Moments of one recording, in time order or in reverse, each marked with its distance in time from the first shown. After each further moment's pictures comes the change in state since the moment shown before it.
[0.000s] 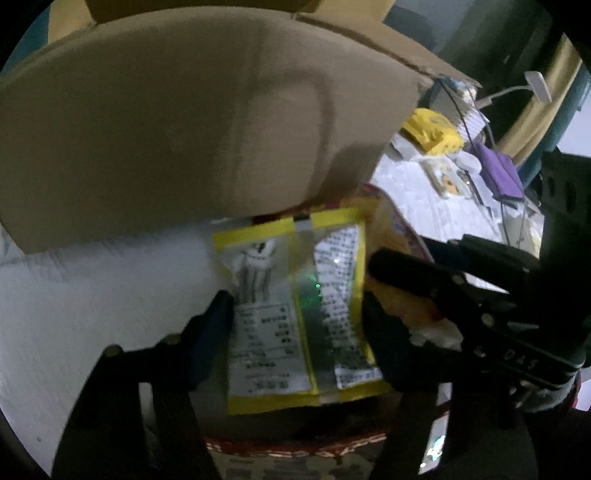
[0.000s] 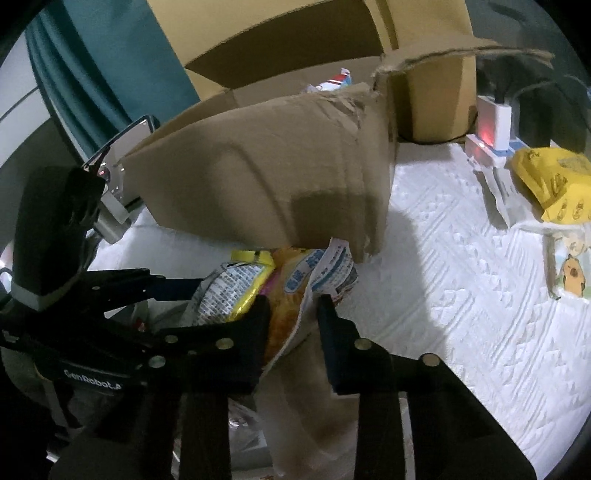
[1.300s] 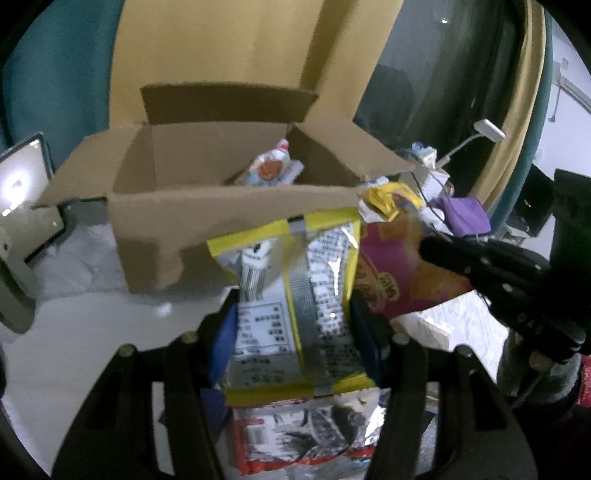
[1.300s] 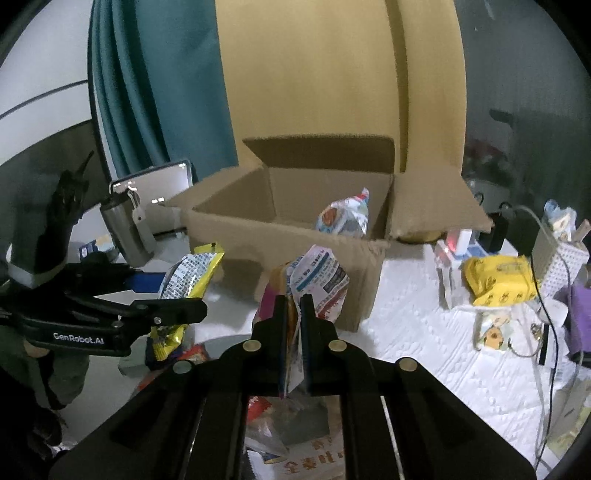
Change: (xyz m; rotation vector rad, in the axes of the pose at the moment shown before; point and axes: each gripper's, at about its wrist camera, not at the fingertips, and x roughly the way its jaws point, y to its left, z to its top) left arm -0.143 0.007 -0.029 0.046 -0.301 0.030; right arm -0.105 0.077 0.009 -0.174 -0.238 -0.127
